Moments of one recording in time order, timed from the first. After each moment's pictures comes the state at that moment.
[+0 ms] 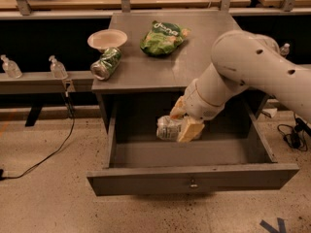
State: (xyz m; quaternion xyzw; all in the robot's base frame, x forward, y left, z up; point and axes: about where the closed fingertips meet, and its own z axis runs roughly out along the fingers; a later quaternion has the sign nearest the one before) arm 0.524 -0.078 0.786 -0.75 0.62 0.06 0.21
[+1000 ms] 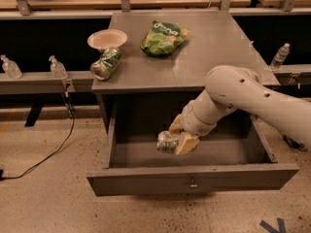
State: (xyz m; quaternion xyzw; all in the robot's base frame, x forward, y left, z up) arm 0.539 -0.082 0.696 -0.75 0.62 0.08 0.20
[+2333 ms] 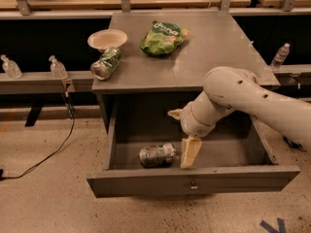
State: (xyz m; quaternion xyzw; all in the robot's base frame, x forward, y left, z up) arm 0.537 -0.079 0.692 -0.75 0.62 0.09 0.20
